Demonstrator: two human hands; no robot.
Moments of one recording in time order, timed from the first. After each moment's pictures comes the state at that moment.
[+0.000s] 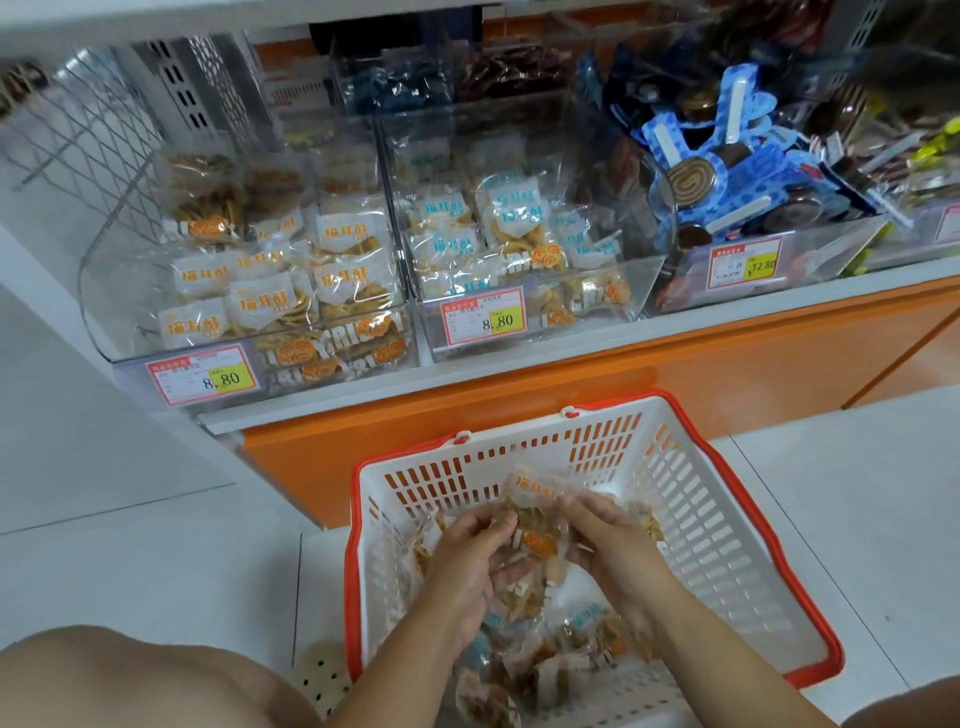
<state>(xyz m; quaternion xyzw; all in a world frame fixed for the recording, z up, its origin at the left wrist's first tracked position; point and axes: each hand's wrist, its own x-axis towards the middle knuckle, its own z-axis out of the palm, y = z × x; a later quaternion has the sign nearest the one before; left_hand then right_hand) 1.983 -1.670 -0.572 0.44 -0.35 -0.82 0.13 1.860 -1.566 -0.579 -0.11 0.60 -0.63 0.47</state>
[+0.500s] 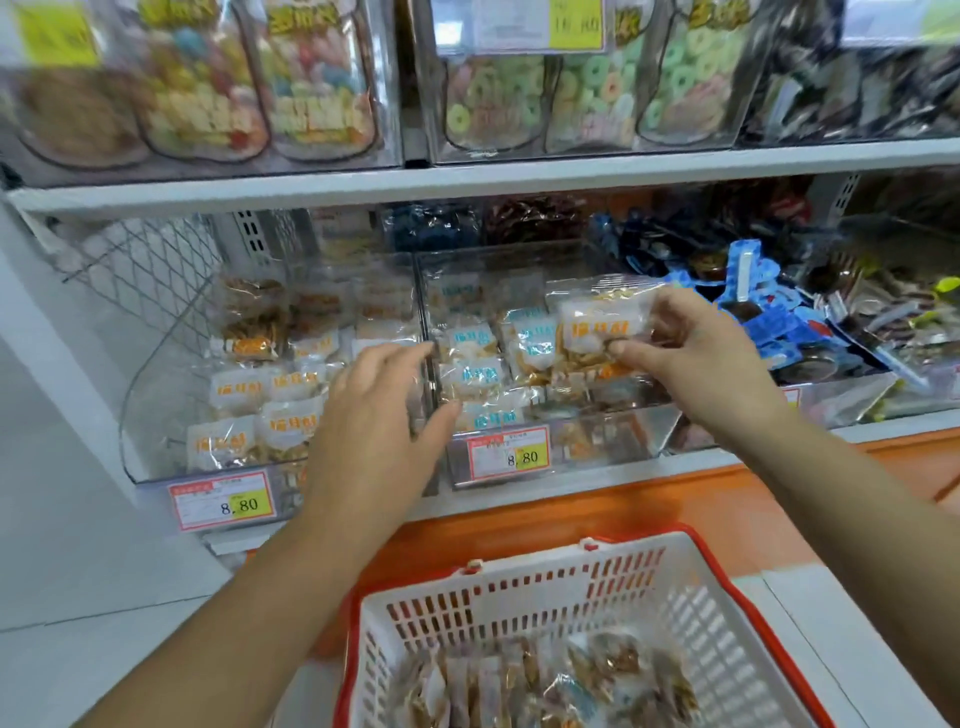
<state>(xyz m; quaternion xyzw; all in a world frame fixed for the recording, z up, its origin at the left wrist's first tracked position) 1.965 -1.785 -0.372 0.38 -0.86 -0.16 0.30 1.742 -1.667 -0.352 -0.42 0.71 -0.55 0.12</state>
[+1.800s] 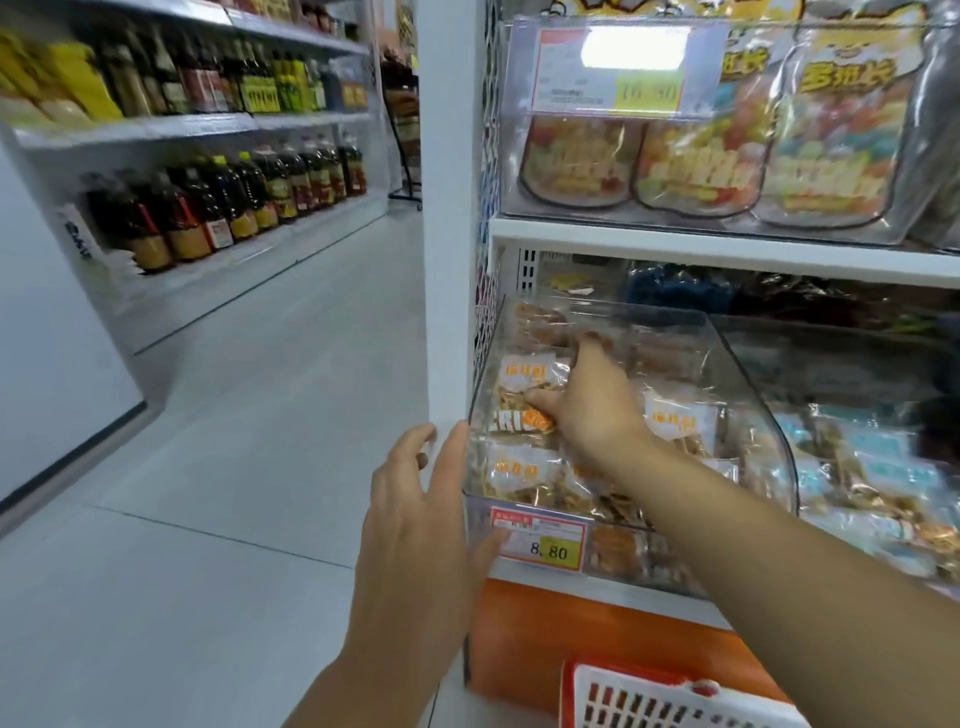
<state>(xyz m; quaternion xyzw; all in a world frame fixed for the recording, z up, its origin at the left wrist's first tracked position) 2.136 -1.865 -0.418 0.51 -0.78 -0.10 0.34 1.951 -1.937 -0.375 -0.52 0.78 -0.33 0.11</state>
